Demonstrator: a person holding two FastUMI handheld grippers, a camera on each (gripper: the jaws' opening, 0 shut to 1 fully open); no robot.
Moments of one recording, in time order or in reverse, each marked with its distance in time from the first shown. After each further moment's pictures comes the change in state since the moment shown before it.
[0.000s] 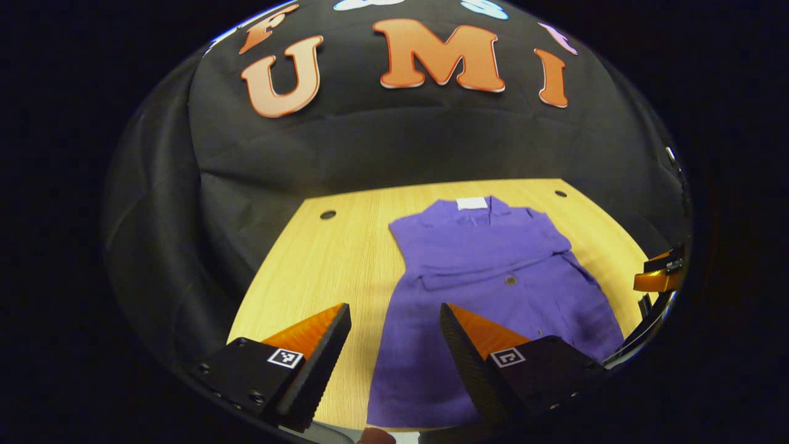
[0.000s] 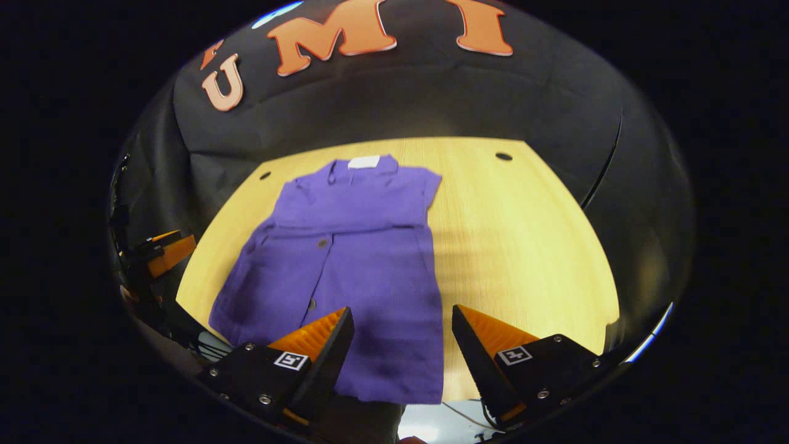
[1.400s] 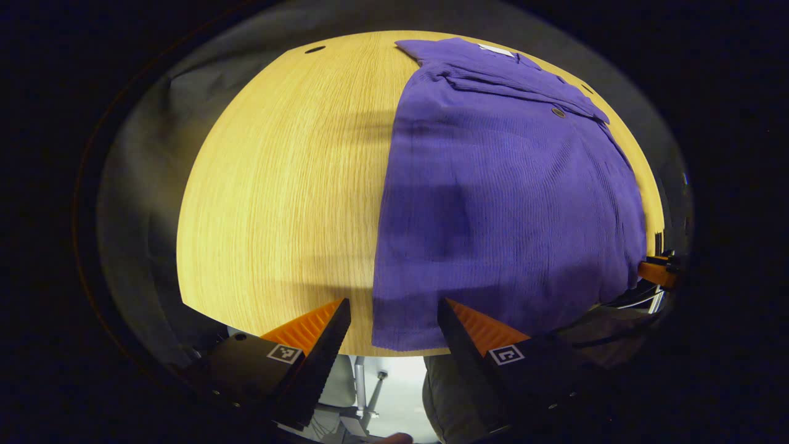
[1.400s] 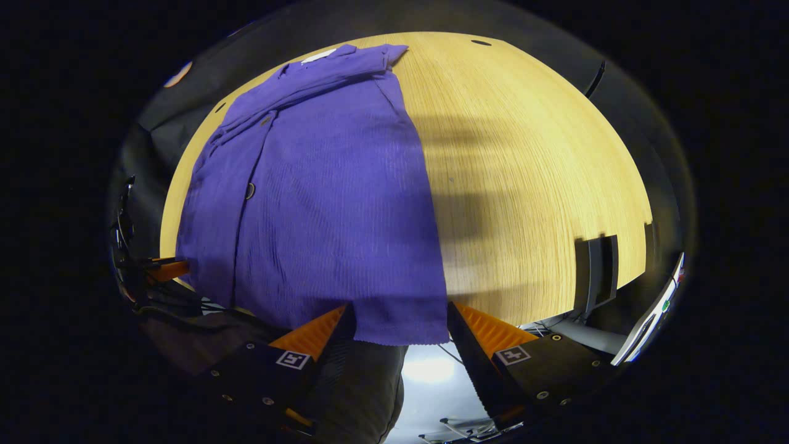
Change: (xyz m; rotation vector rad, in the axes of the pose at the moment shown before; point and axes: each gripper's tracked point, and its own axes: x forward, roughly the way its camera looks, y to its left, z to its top) left arm 0.007 0.011 -0.209 -0.075 0.751 -0.094; right arm 0.019 -0.017 -0.155 0.110 0.470 -0.049
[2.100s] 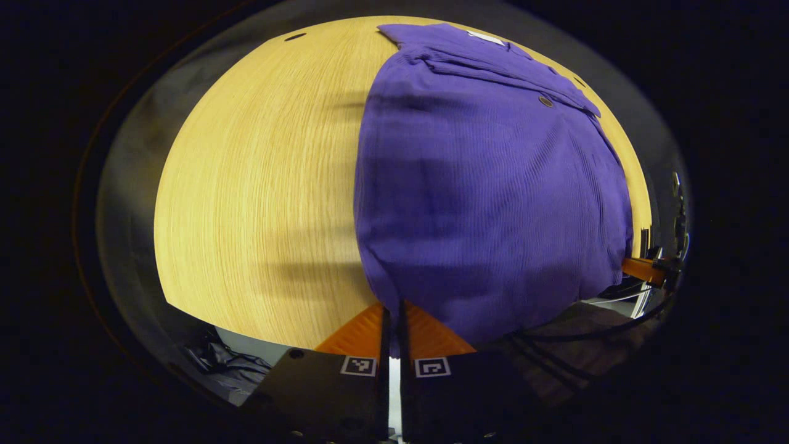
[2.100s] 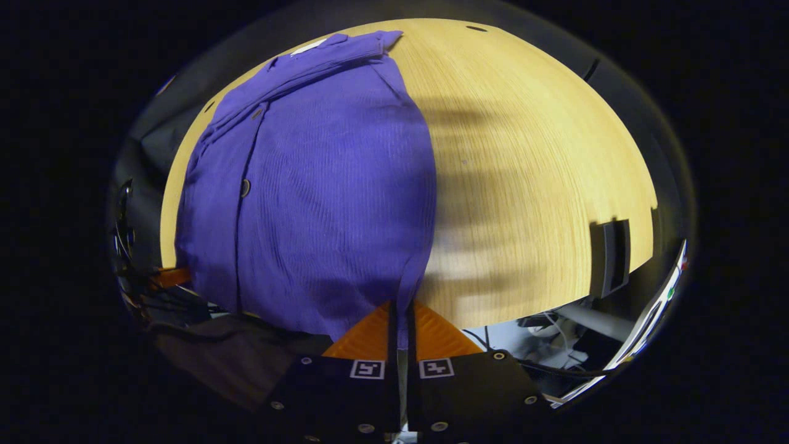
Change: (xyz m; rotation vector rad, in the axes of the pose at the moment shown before) left arm 0.000 -0.024 0.001 0.043 0.061 -0.072; right arm 0.005 0.025 -0.003 0.098 0.070 0.051
